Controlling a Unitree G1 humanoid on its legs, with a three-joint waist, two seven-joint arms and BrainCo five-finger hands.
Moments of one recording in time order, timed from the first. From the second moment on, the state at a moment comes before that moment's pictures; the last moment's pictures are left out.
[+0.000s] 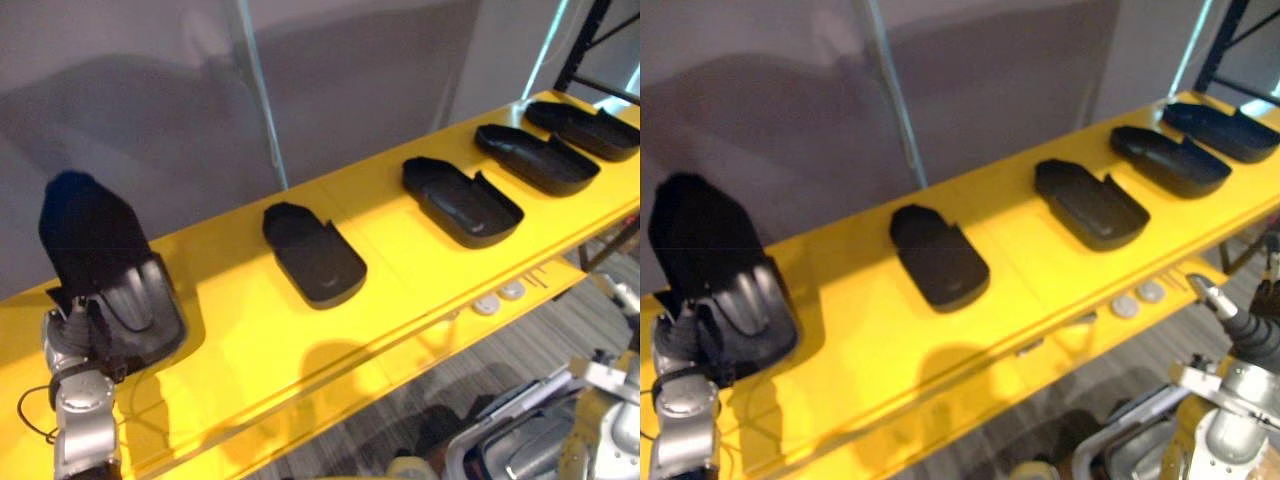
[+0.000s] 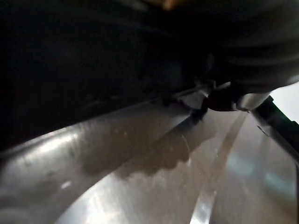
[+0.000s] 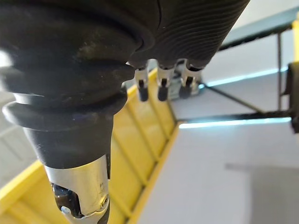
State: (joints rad) left arm -0.02 0.43 0.50 0.29 0.20 0.23 0.20; right arm 0.21 -0.17 -0.52 -0.41 0.26 -0.40 -0.06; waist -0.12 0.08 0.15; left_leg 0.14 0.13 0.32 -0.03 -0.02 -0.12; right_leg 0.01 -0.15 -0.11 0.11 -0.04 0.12
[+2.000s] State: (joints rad) left arm -0.06 0.42 0.35 0.30 0.31 0.54 0.02; right arm 0.21 -0.20 -0.38 -0.43 0.32 -0.30 -0.04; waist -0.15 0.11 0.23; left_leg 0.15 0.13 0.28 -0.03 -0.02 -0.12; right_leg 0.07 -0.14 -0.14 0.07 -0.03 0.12
